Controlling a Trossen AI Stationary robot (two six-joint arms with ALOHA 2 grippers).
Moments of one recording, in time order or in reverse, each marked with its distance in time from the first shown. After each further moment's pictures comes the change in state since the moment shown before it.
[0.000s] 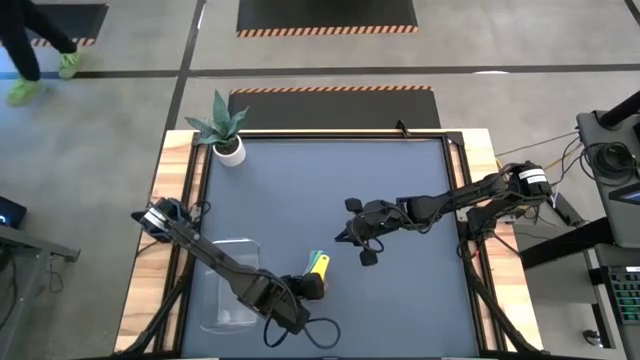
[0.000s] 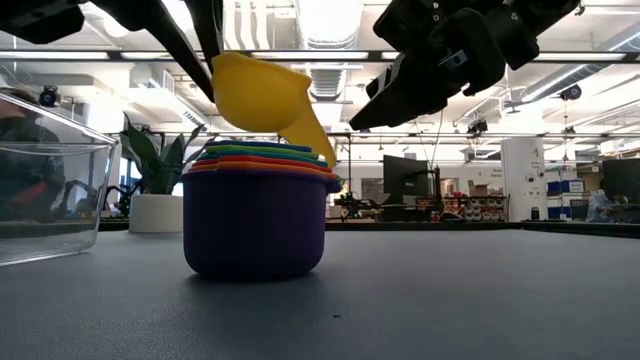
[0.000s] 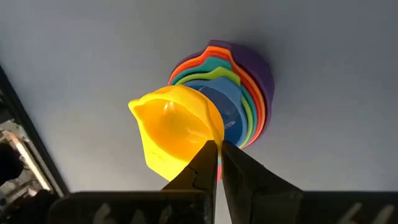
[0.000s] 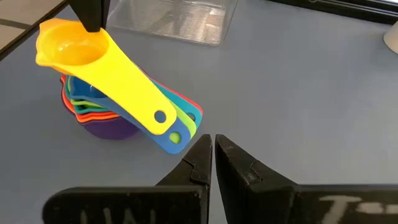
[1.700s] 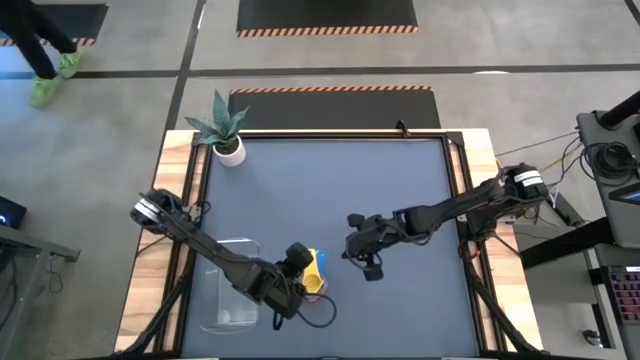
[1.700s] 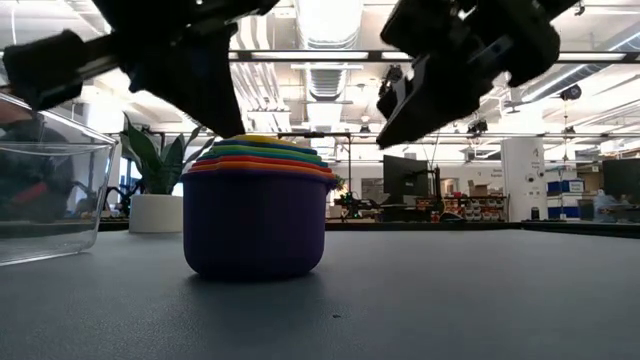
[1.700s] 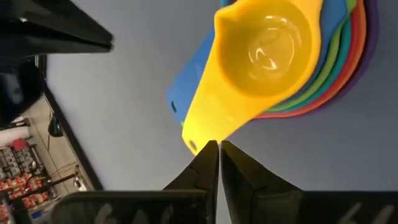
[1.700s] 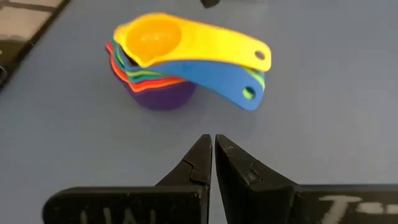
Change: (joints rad) left arm 0.037 -0.104 -0.272 0.211 -0.193 -0.542; right arm 0.097 0.037 0.034 -0.134 -0.002 0.150
